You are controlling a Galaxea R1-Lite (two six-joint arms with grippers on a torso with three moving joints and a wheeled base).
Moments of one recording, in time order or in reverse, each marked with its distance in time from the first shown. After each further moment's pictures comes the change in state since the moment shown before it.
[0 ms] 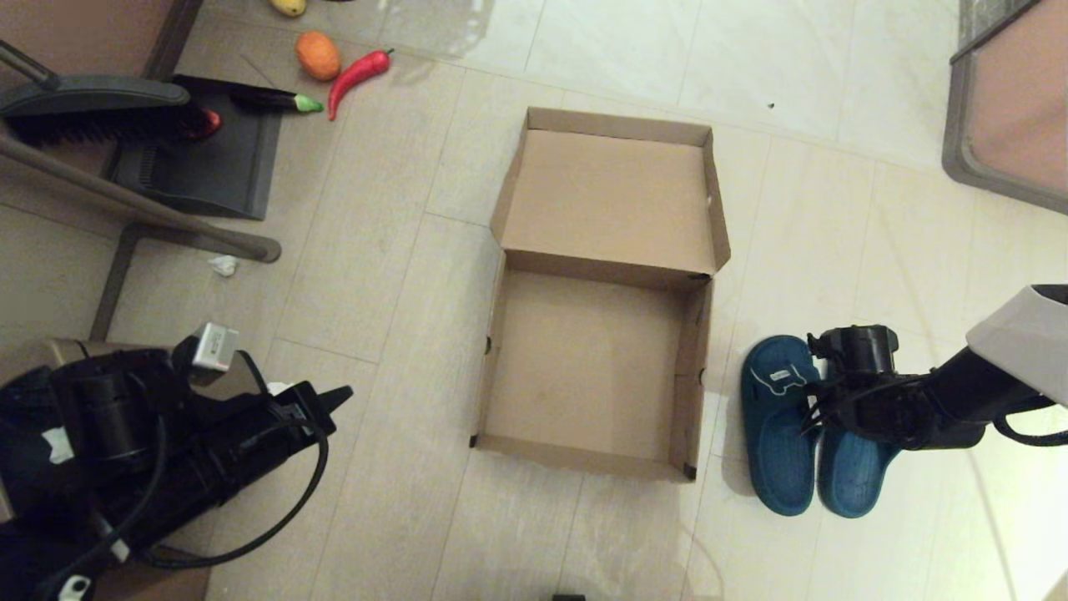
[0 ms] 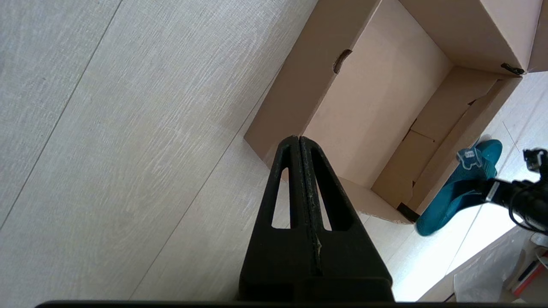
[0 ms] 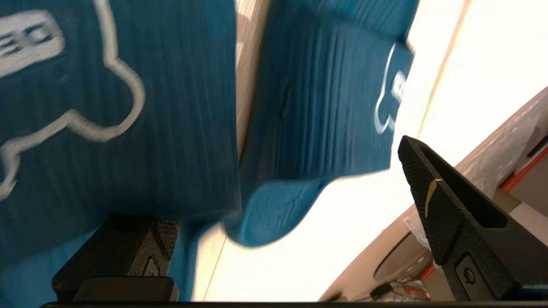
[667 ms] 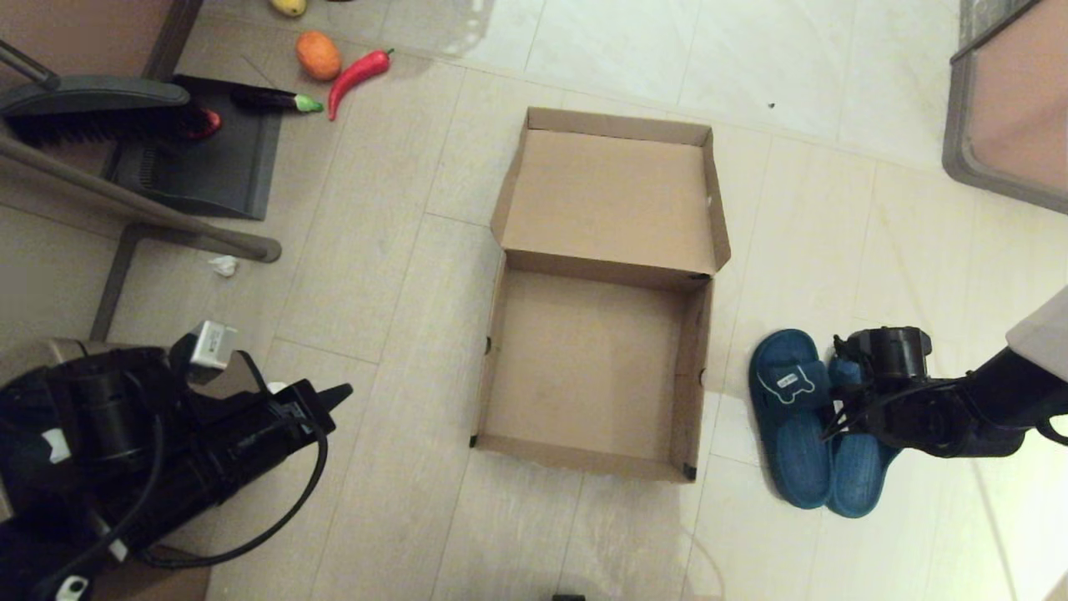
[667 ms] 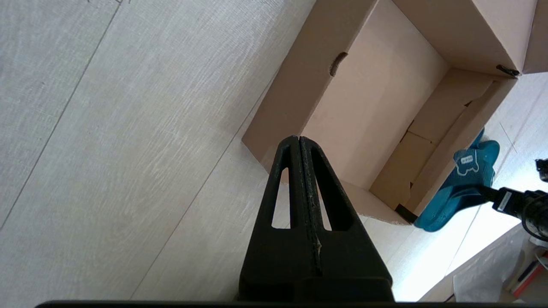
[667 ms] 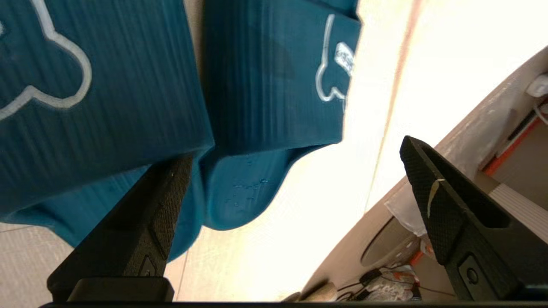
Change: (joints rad) left arm -0.004 -0.009 -0.001 0.000 0.002 0.000; right arm -0.040 -0.077 0.106 -0.005 -0.008 -0.005
